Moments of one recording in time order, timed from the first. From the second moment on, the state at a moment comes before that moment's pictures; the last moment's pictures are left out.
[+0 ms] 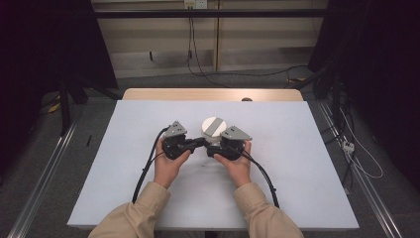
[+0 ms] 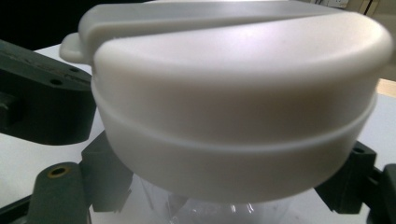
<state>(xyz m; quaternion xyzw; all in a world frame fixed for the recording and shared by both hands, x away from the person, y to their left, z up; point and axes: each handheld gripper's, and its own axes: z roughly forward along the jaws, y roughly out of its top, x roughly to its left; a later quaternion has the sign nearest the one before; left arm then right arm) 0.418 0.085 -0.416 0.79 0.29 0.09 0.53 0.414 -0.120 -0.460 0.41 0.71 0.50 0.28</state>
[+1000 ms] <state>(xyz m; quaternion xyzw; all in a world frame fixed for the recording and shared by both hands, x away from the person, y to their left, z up) 0.416 0.078 -0.403 0.79 0.28 0.10 0.54 0.414 -0.120 -0.460 0.41 0.71 0.50 0.28</state>
